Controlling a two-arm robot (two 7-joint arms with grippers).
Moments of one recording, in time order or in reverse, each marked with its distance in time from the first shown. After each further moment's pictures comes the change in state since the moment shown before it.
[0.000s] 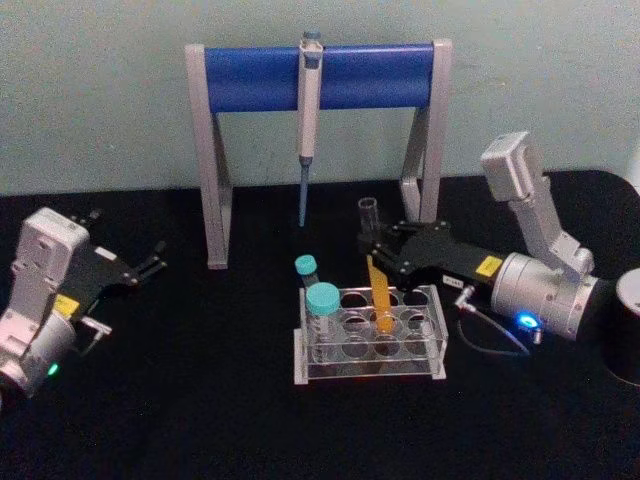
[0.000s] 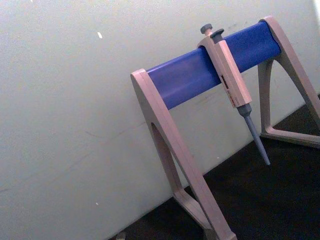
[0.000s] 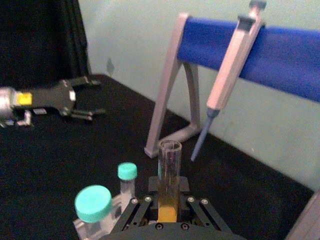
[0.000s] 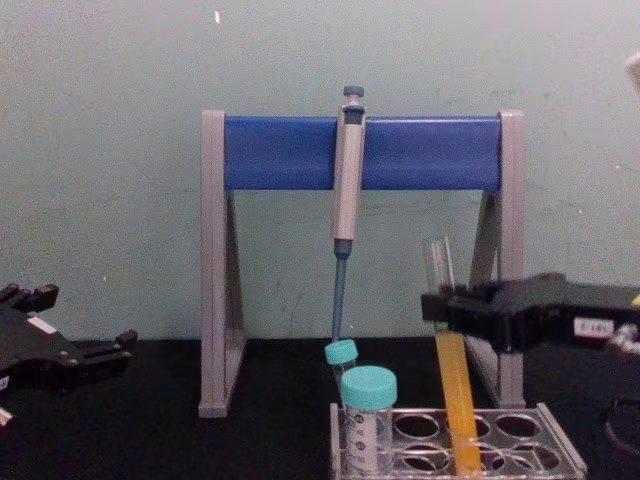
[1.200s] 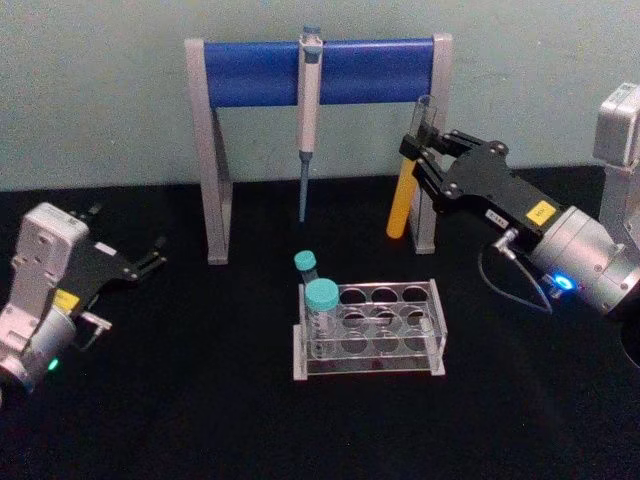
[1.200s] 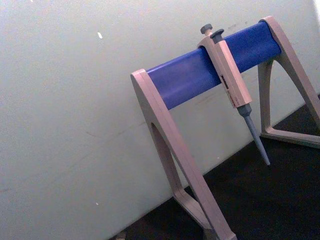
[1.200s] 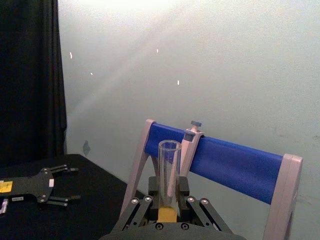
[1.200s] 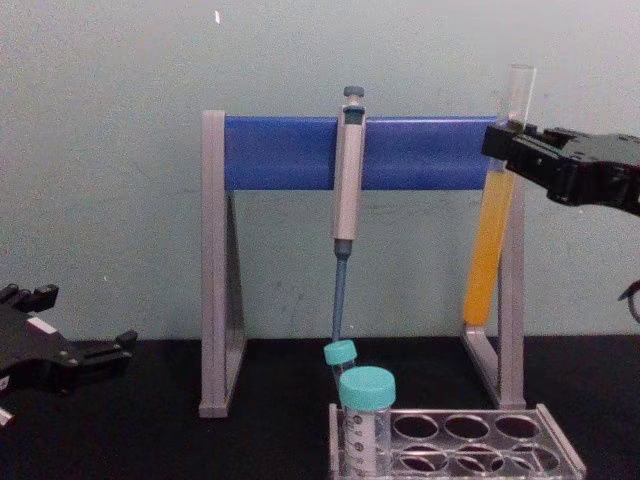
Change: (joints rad) left arm 0.000 0.000 0.000 0.000 0.000 0.000 0.000; right arm -0.080 -0.029 0.141 -0.077 0.066 -0.274 -0.044
